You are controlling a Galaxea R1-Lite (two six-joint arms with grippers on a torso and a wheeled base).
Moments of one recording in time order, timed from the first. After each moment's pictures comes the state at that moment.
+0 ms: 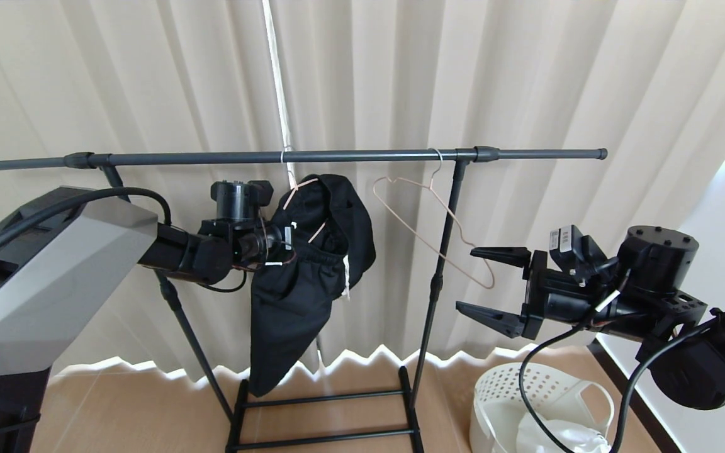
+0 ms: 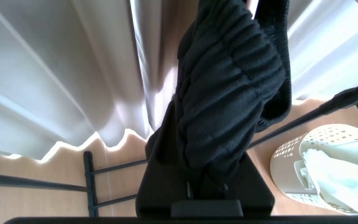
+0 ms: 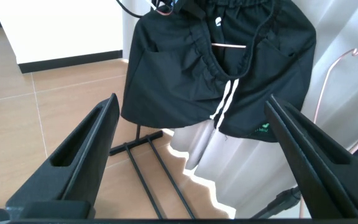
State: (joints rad) left arm -0.24 2.32 -1.52 -0.40 0.04 -0.09; right arm 0.22 1.95 -0.61 -1.20 0.87 -0.28
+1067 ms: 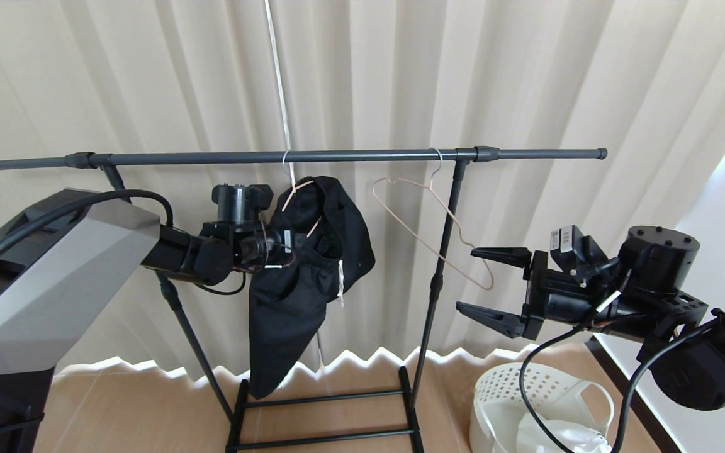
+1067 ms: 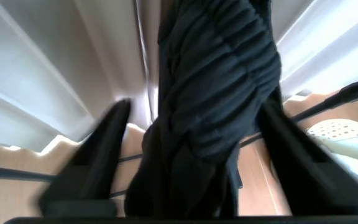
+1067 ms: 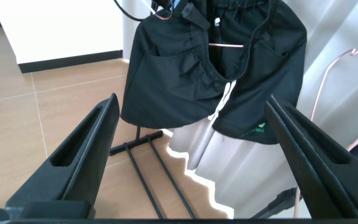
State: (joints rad) left arm -0.24 2.33 -1.53 -0.38 0.04 -0.09; right arm 0.22 1.95 -0.61 -1.20 0.87 -0.28
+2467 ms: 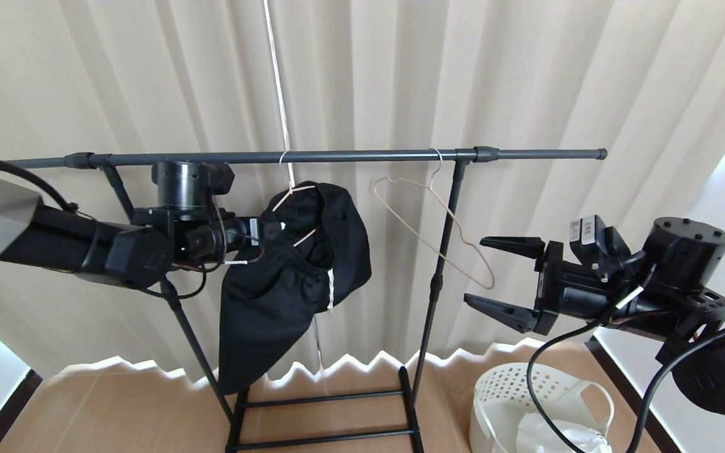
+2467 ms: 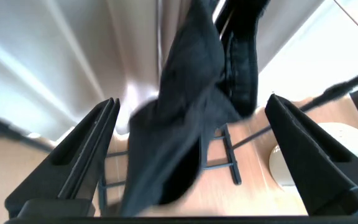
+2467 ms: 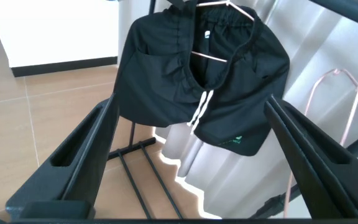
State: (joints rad) left arm -0.22 1.99 -1.20 -0.37 0.08 -0.10; right arm 0.21 1.87 -0.58 -1.20 0.85 -0.28
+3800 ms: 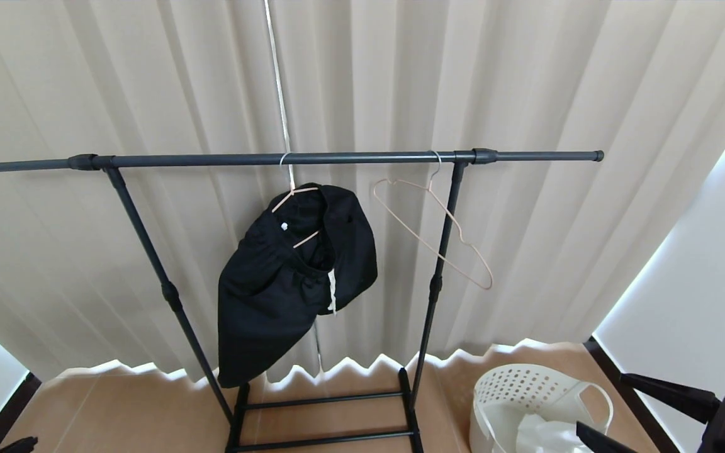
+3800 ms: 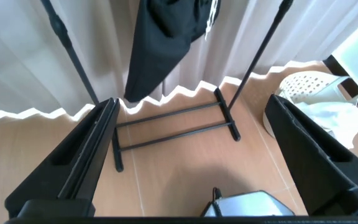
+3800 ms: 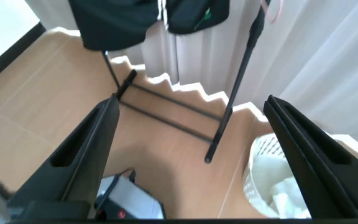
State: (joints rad) left arm -0.26 0.57 -0.01 -0.25 0.06 -0.04; right arm 0.41 1.08 -0.03 -0.69 0.12 0.03
